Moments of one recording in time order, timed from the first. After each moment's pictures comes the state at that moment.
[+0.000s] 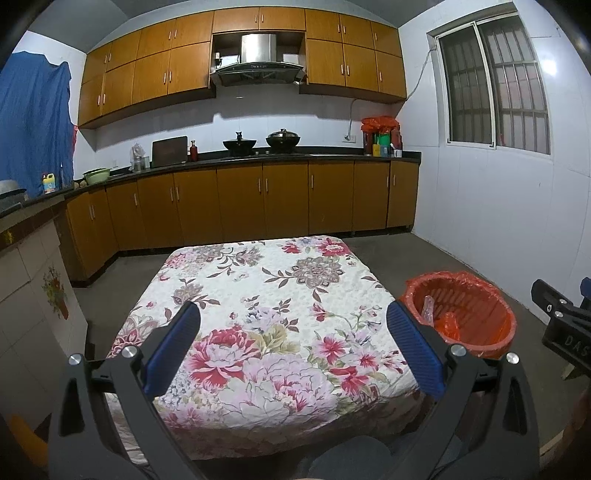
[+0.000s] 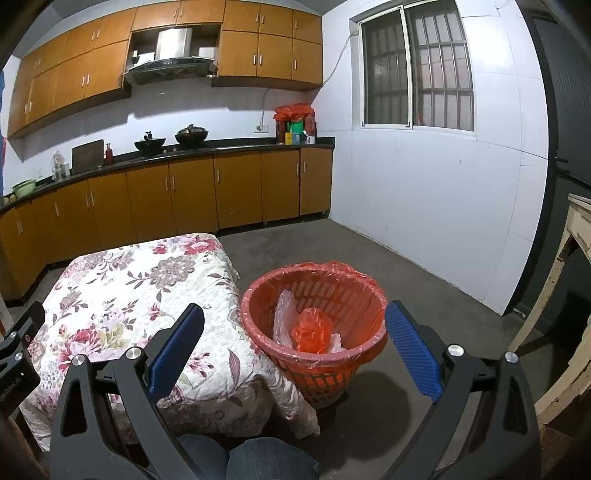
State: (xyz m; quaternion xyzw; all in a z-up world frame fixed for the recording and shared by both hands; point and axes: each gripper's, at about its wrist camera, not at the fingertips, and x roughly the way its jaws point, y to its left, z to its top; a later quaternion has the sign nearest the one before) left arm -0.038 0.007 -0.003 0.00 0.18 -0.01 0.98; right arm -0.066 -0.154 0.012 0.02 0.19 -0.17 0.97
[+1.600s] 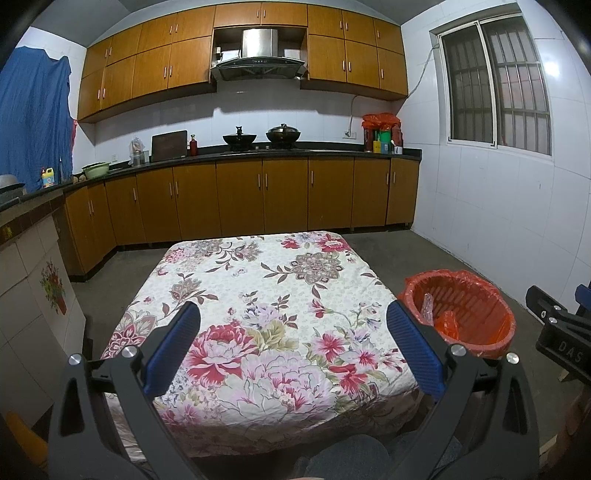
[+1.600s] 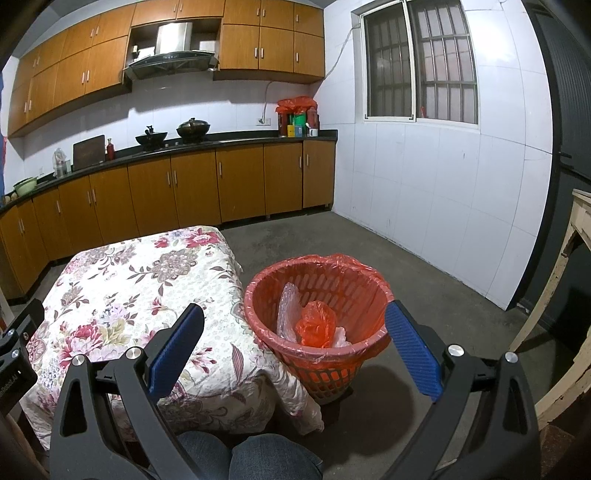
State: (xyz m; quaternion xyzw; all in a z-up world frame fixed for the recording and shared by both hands) left arm -0.036 0.006 -0.006 0.00 0.19 -0.01 0.98; right arm -0.064 -0.150 0.006 0.03 0.20 -0.16 0.97
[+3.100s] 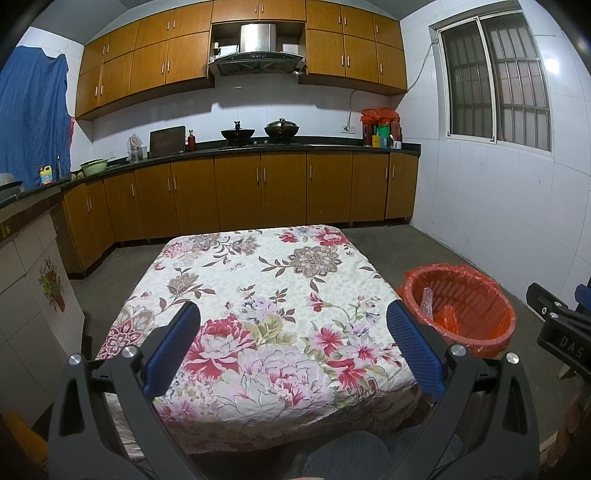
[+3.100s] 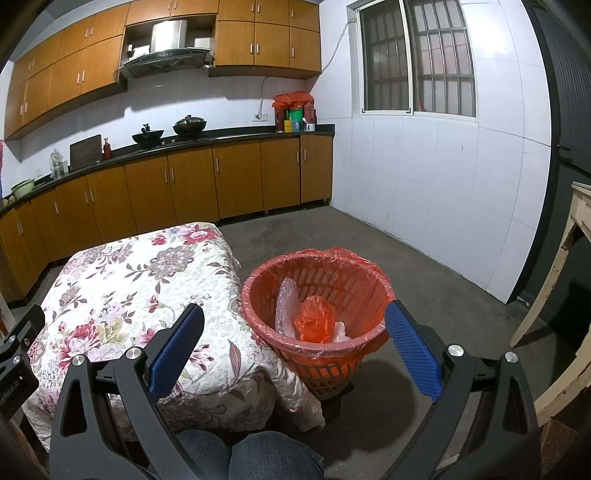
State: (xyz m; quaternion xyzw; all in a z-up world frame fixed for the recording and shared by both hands) left arm -0.037 0.003 -0.014 0.00 0.20 -0.02 0.98; right arm -0.063 -0.155 -0.005 0.03 0.21 -0.16 0.96
